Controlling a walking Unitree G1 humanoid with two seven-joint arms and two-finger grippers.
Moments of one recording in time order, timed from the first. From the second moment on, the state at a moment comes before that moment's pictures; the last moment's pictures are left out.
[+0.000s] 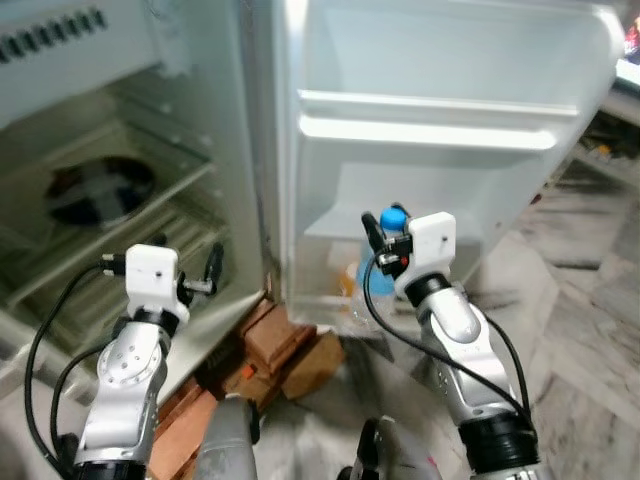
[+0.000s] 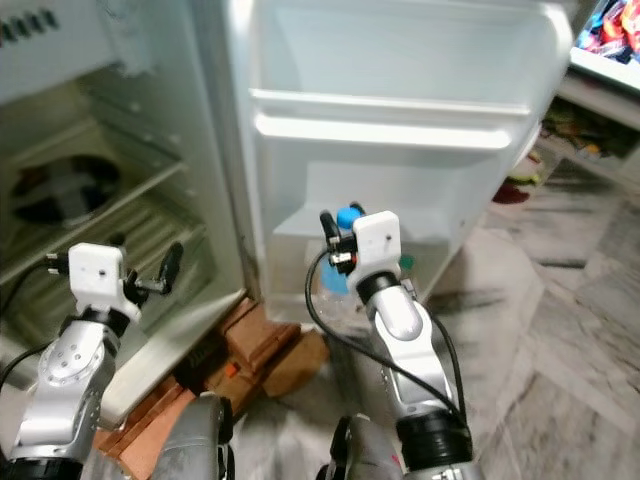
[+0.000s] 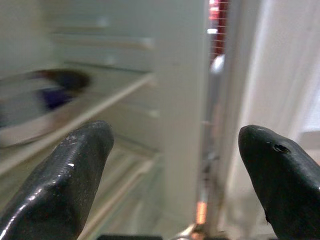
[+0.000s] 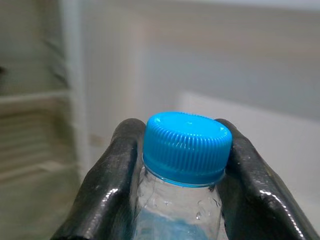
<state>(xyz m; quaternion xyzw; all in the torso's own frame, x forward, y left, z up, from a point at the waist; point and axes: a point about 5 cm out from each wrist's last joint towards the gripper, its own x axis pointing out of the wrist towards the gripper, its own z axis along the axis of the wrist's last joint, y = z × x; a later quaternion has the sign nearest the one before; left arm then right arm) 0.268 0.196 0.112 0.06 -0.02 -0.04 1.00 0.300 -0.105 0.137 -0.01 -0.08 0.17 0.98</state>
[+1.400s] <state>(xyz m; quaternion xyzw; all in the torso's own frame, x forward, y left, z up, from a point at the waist) 0.268 0.191 0.111 0.06 -0.03 -0.05 1.00 0.304 -0.099 0.138 0.00 -0.08 0.17 0.98</state>
